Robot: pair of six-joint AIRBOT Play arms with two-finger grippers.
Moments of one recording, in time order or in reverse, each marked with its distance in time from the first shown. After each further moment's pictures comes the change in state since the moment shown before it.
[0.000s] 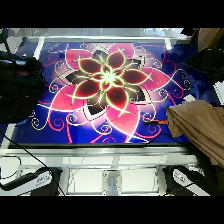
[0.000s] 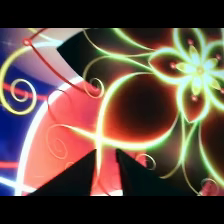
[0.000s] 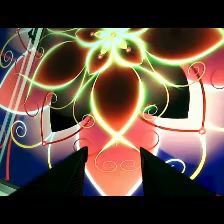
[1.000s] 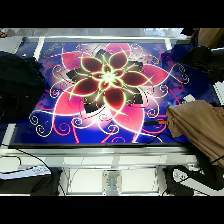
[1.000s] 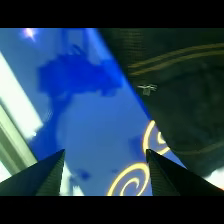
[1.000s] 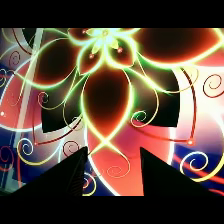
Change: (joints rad) left arm 0.705 -0.173 -0.296 0.105 -0.097 -0.378; right arm 0.000 -0.116 -0.001 0.005 -0.043 0.033
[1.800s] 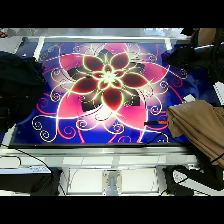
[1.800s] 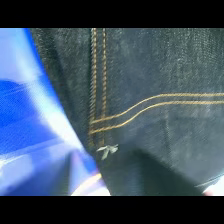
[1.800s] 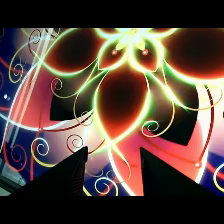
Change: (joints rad) left arm 0.055 -0.118 -0.127 -0.475 0.319 0.204; right arm 0.159 -0.019 0.000 -0.037 -0.071 -0.014
